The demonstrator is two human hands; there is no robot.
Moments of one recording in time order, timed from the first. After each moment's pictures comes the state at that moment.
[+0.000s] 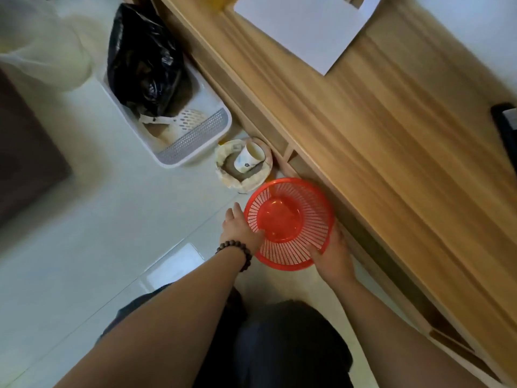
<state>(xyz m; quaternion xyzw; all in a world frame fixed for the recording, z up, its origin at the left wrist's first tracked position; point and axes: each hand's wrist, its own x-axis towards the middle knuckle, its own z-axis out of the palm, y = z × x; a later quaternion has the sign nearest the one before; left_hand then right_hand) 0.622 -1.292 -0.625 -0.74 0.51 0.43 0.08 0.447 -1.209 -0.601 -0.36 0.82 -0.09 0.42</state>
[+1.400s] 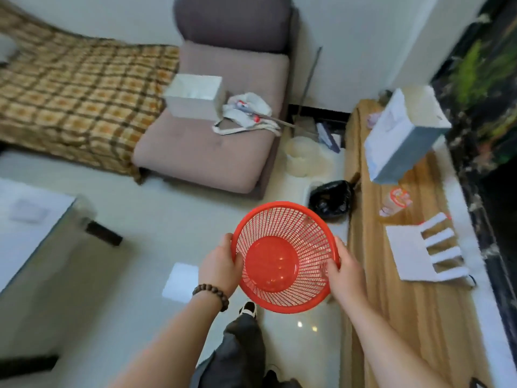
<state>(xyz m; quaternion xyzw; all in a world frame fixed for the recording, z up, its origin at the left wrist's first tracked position) 0.795 -1.076 -0.116 -0.90 0.31 0.14 -0.27 0.598 -1.233 -0.113 -0.75 0.50 -0.15 0.40</state>
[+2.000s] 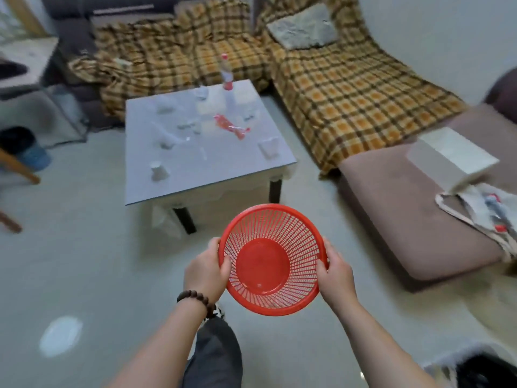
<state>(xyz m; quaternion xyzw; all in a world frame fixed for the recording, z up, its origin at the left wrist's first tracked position) 0.830 -0.733 -0.082 -0.94 -0.14 -0.05 -0.30 0.873 -0.988 -0.101 -0.91 0.05 0.04 0.40</state>
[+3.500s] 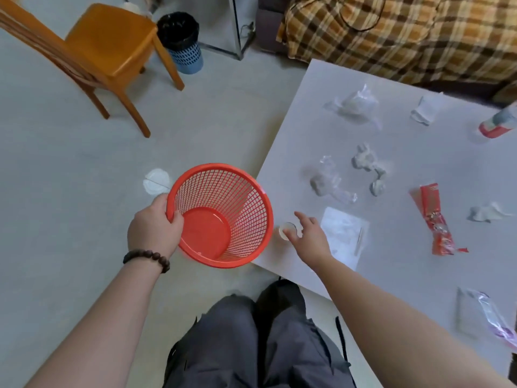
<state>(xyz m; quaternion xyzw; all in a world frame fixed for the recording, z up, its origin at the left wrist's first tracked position) 1.107 -0.199 -0.108 -0.80 -0.57 -0.10 -0.15 1.331 -0.383 -0.209 -0.84 -0.25 0.40 0.26</state>
